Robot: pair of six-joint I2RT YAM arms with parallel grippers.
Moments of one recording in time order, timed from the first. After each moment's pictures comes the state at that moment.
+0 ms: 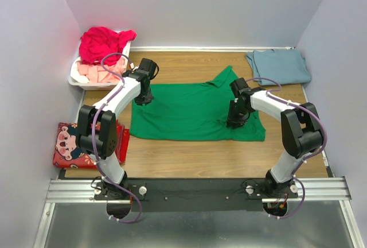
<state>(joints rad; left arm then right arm) -0.31 1.73 1.36 -0.83 -0.28 -0.54 0.36 1.73 1.07 -0.69 -0.04 0.58</state>
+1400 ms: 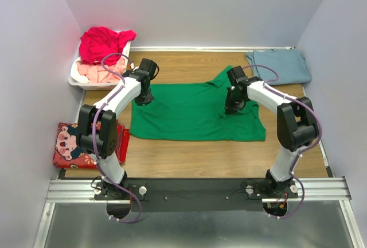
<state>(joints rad) -0.31 1.74 1.36 -0.83 -0.29 -0.54 0.36 1.81 1.25 -0.68 0.00 0.57</state>
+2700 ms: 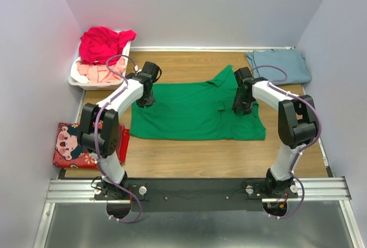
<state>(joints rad) -0.33 1.75 1.32 -0.79 -0.29 -0.50 0.28 1.84 1.25 -0.68 0.19 0.56</state>
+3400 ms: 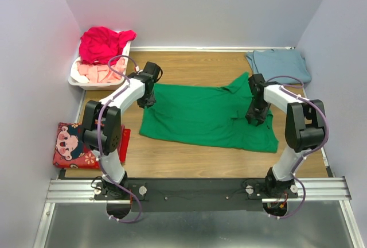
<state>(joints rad) -0.33 1.79 1.34 -0.78 -0.30 -0.50 0.15 1.79 1.13 -0.81 0.22 0.63</state>
